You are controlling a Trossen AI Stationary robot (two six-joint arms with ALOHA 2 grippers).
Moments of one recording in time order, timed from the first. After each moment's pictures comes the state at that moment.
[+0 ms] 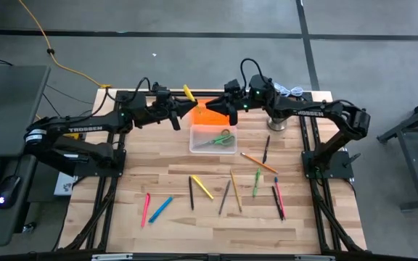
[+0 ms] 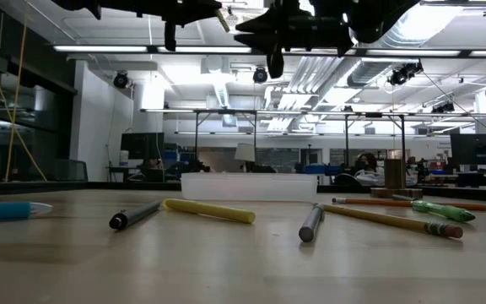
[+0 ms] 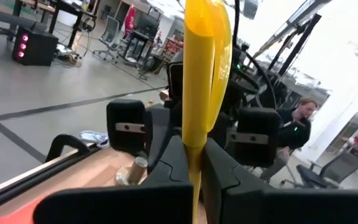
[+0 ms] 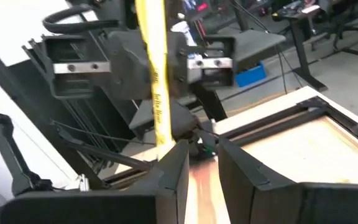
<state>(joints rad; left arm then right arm) 0.28 1.10 0.81 0.39 -0.03 -0.45 -0.43 1.56 1.08 0.47 -0.54 0.43</state>
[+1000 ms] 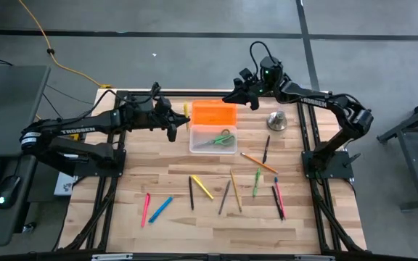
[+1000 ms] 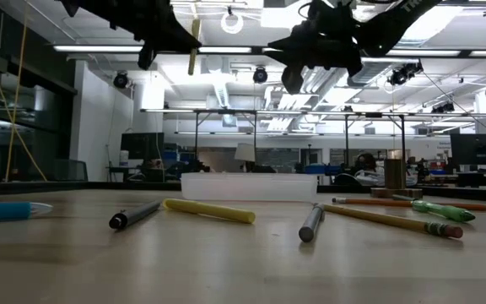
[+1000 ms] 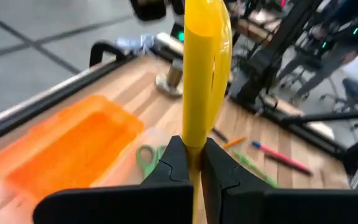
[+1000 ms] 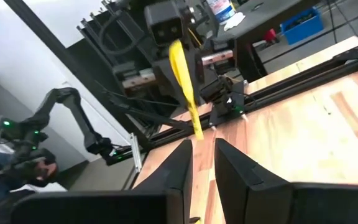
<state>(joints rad) 0.27 1.02 0.81 -0.10 -0.01 -0.36 -0.71 1.56 1.08 0.35 -1.08 0.45</state>
